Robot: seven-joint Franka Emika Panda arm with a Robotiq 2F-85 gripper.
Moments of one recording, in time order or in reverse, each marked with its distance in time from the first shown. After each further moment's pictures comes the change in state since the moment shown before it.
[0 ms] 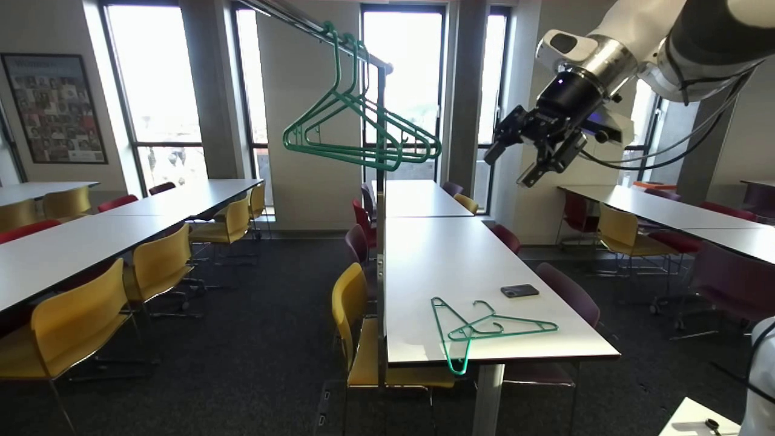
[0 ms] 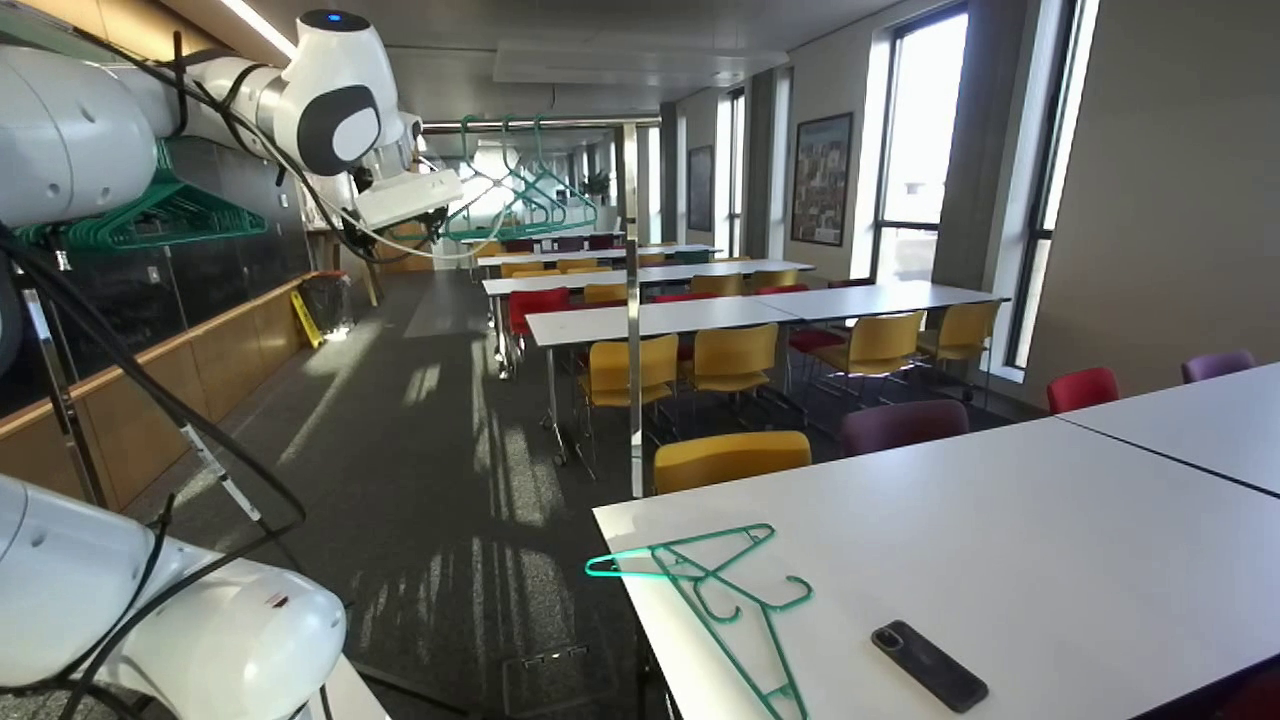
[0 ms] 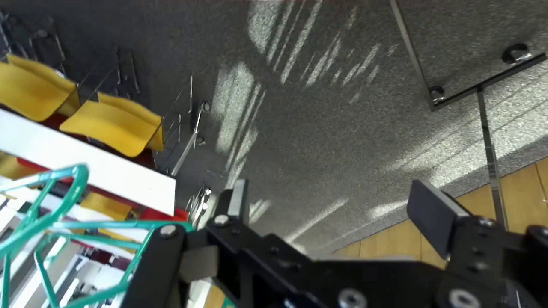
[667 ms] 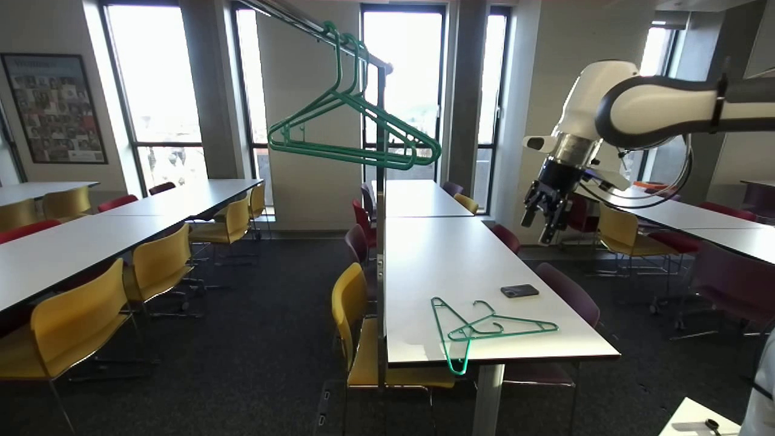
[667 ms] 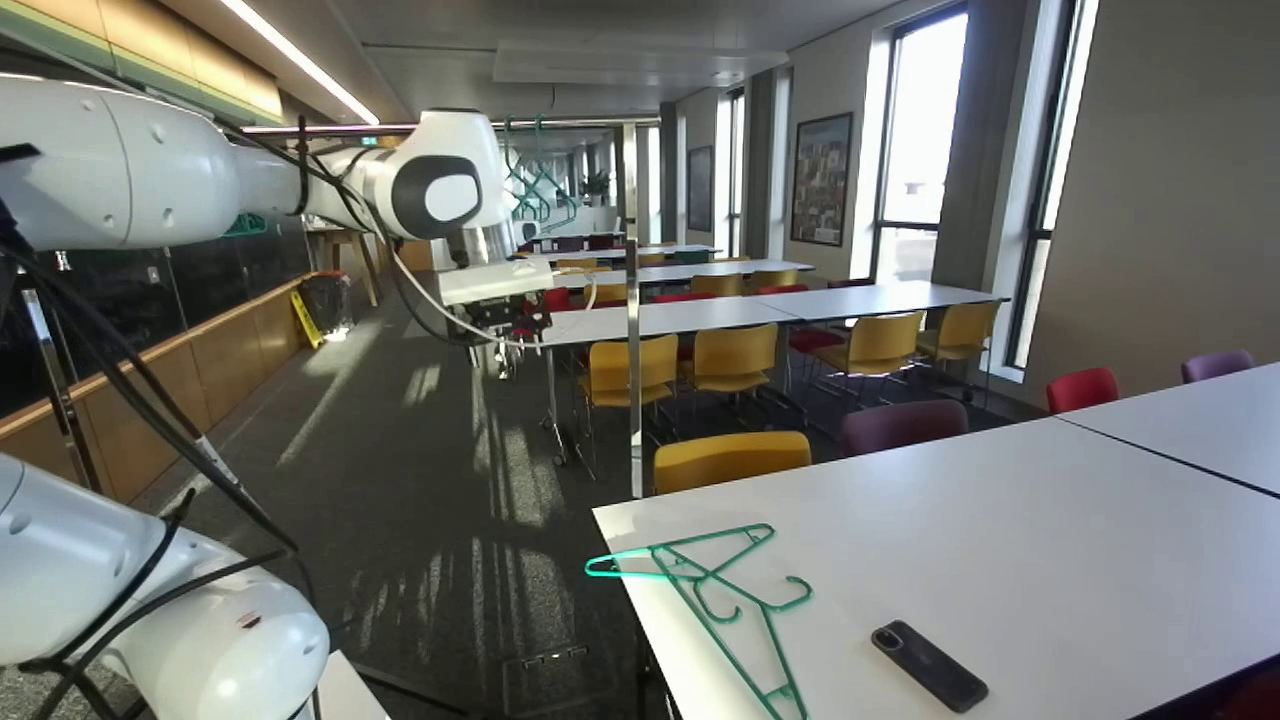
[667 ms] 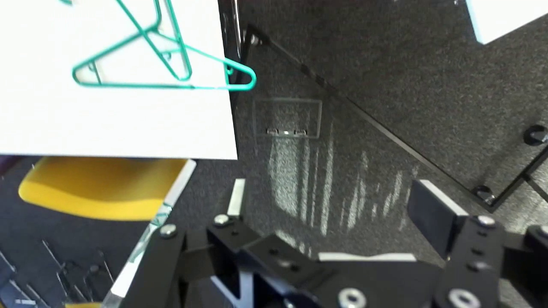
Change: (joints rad) arm -0.219 0.062 -0.082 -0.166 -0.276 -0.143 0.142
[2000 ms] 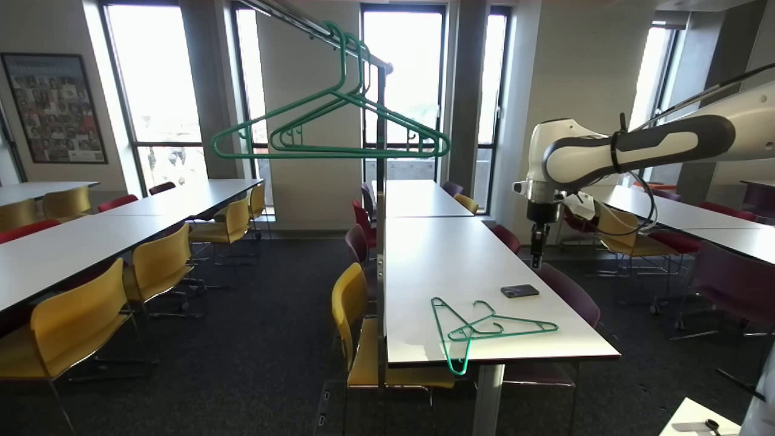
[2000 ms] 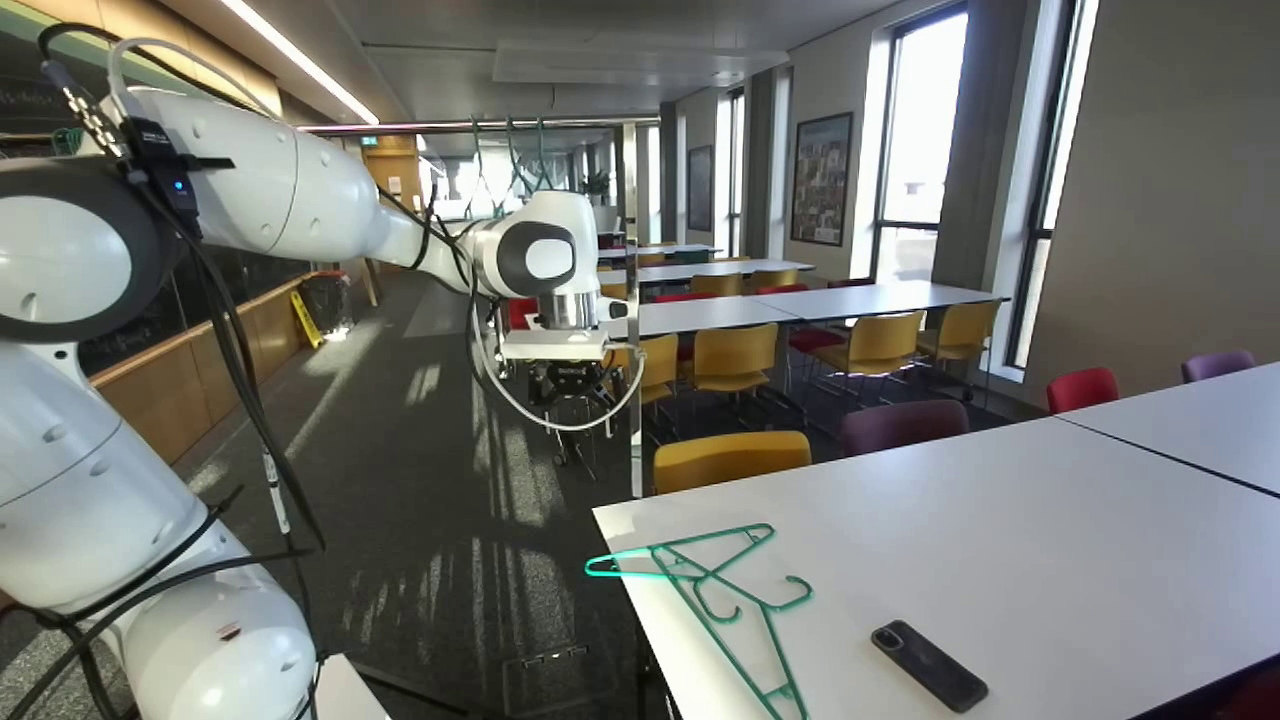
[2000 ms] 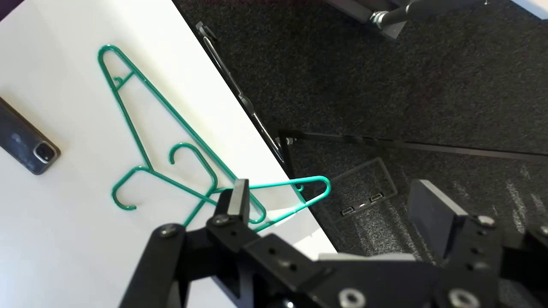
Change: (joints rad) arm -0.135 0.275 -0.034 0.034 -0.148 0.006 0.392
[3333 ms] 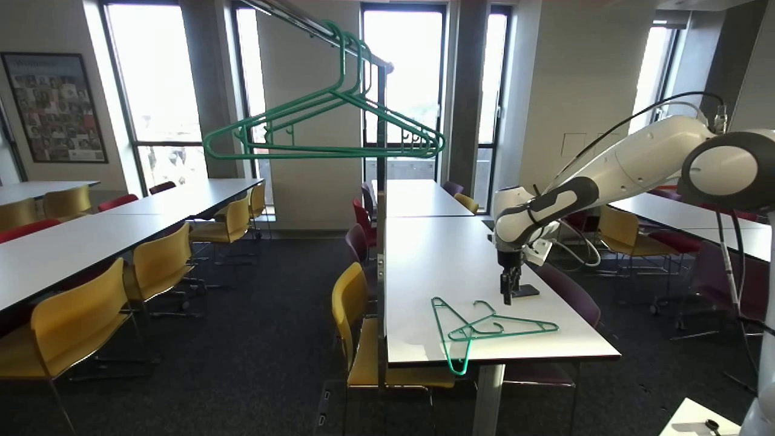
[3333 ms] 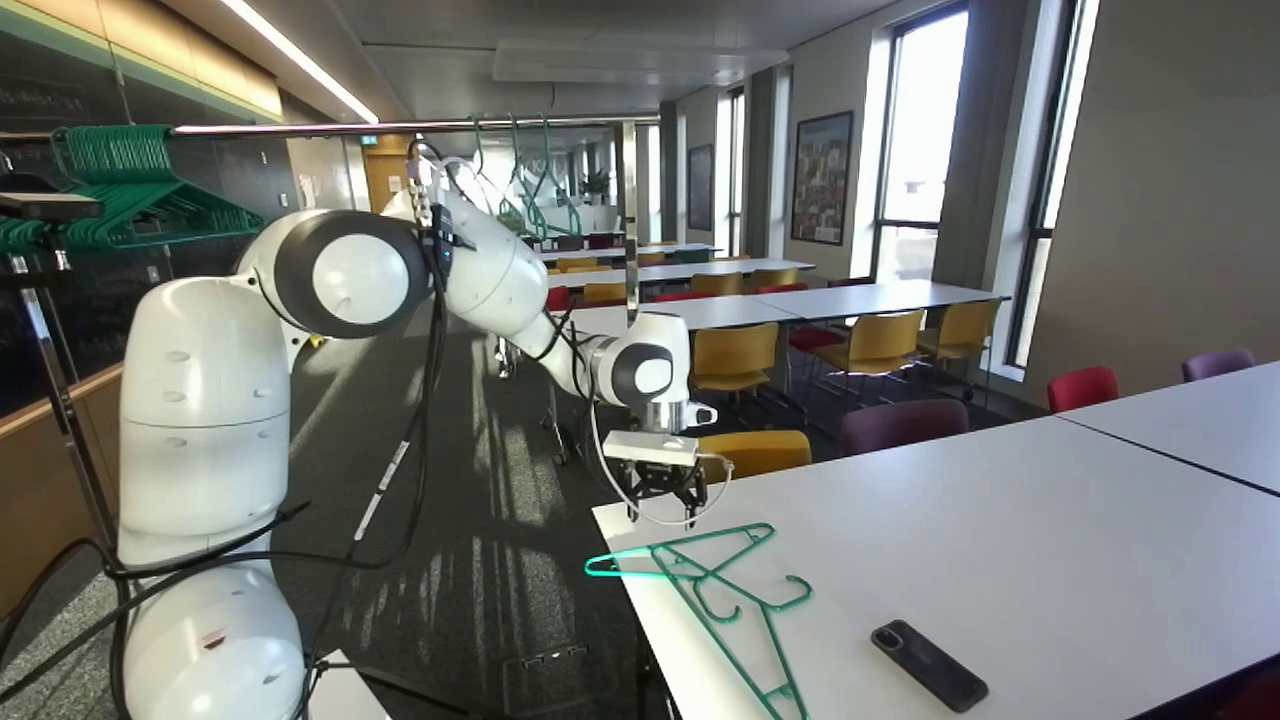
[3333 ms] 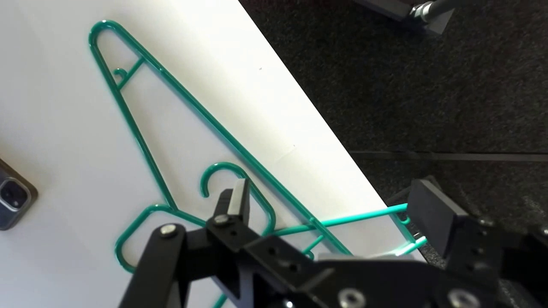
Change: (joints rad) arm -0.100 0.554 -0.018 0.186 -0.038 0.265 0.006
